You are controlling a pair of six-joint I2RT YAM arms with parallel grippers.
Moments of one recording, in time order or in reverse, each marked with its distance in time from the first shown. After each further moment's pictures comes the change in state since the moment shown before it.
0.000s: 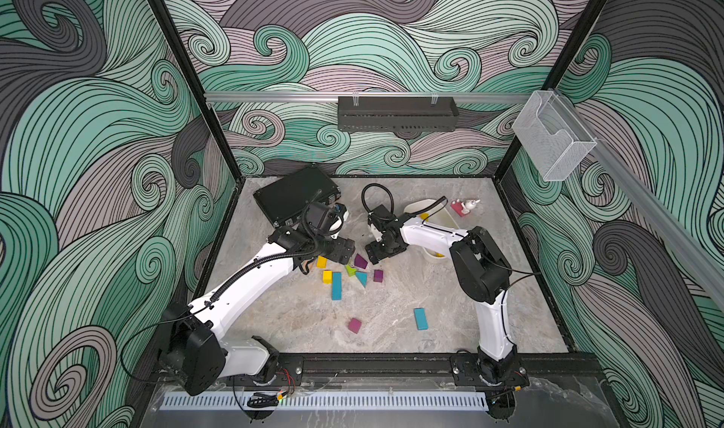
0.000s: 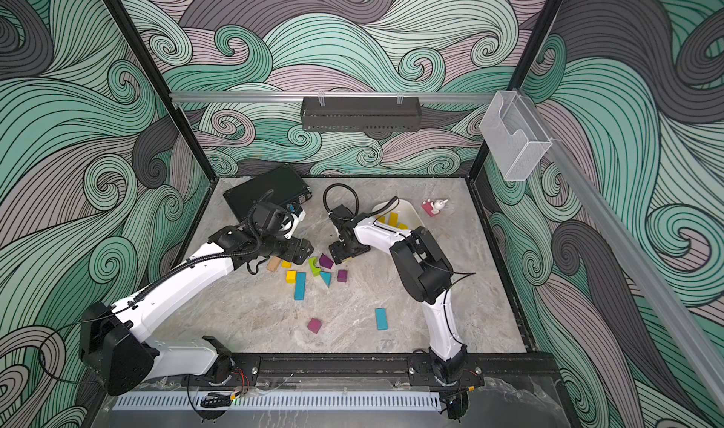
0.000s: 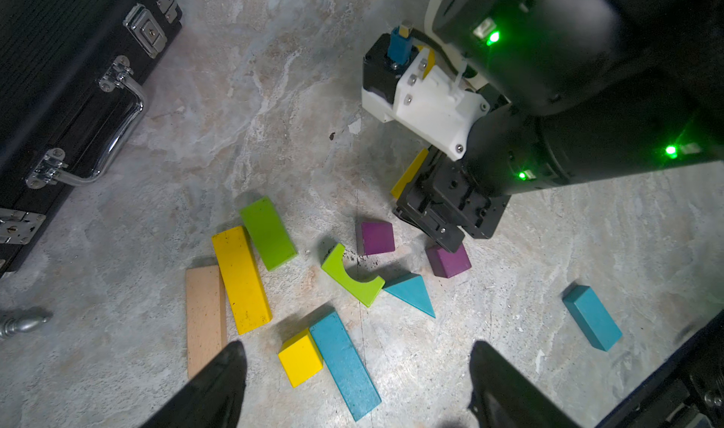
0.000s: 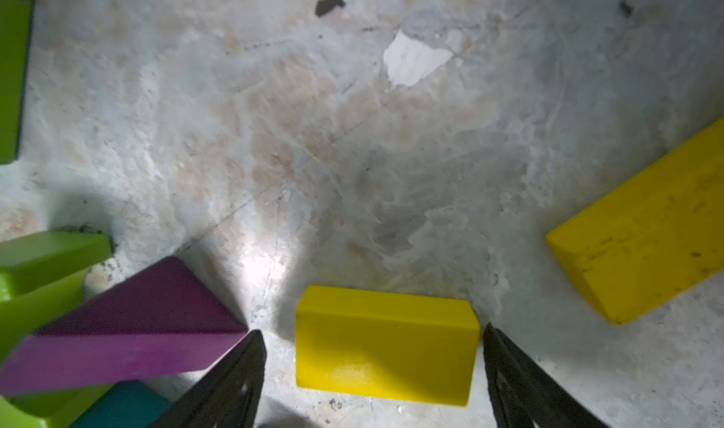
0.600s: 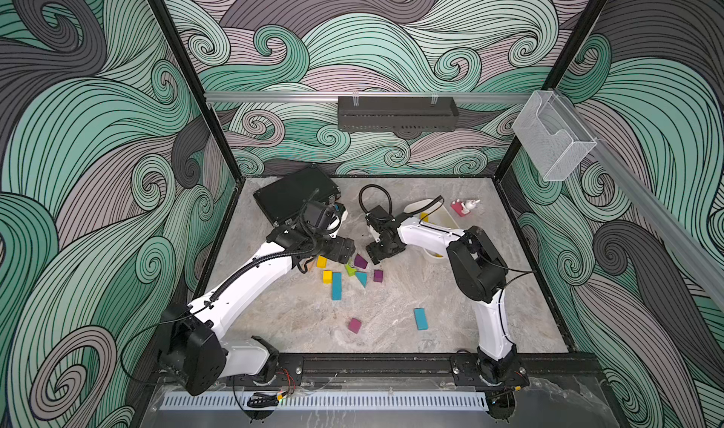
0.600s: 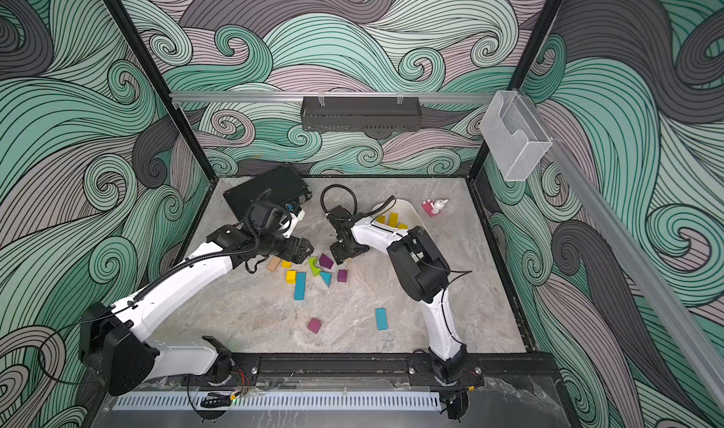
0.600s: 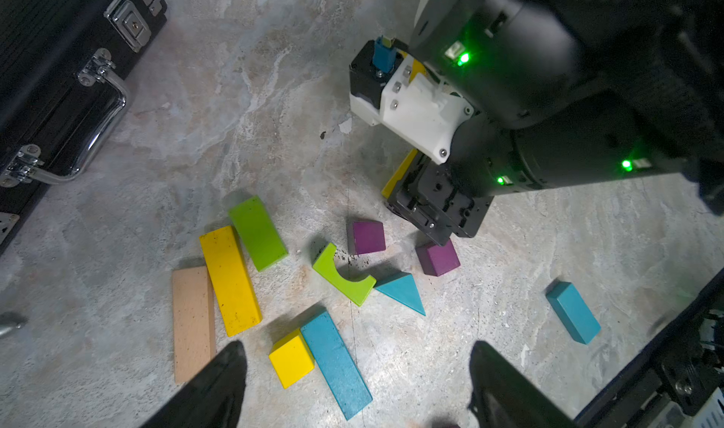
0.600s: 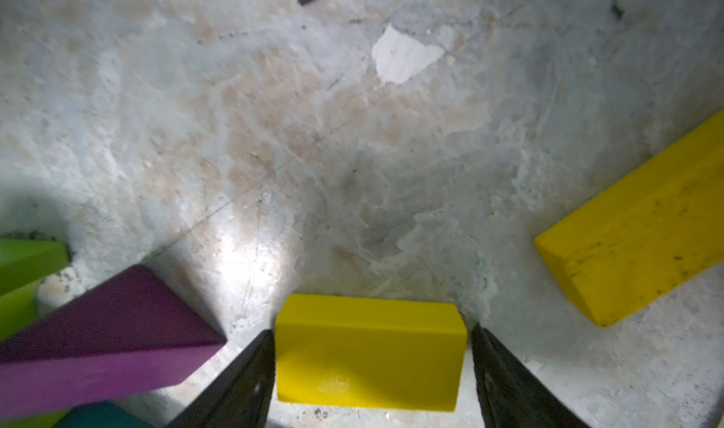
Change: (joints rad) left arm 0.021 0.000 0.000 0.001 0.052 0.000; right arm 0.007 0.026 0.027 -0.032 0.061 -0.015
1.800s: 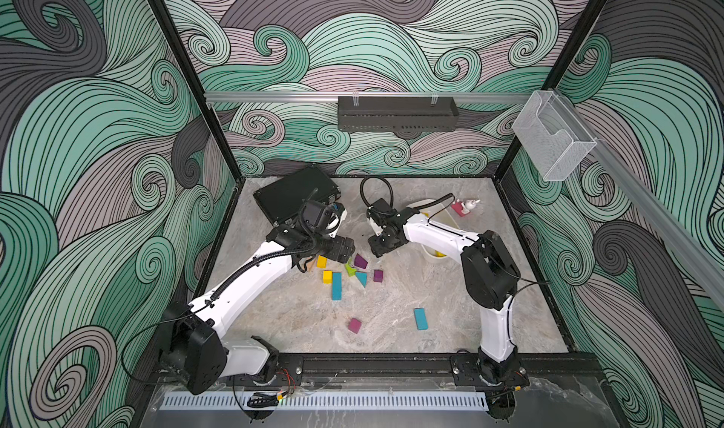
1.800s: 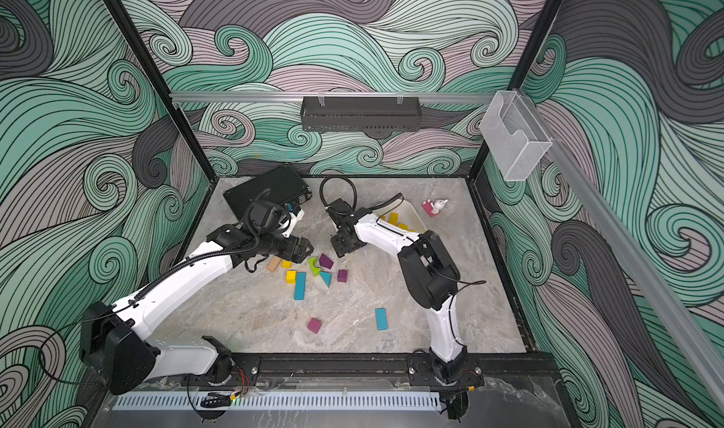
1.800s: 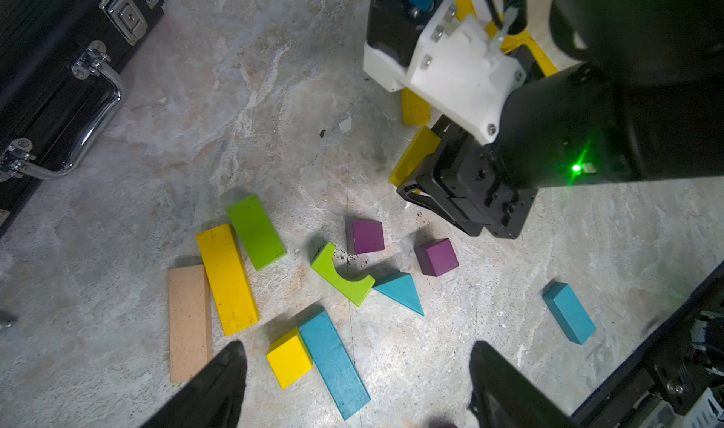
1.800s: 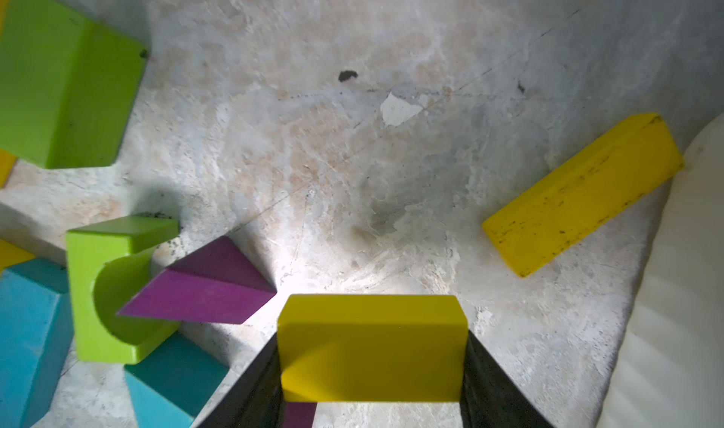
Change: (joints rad) left arm 0.014 0.005 0.000 0.000 0.014 -0.006; right arm 0.010 -0.115 0.017 -0.034 0.014 -0.022
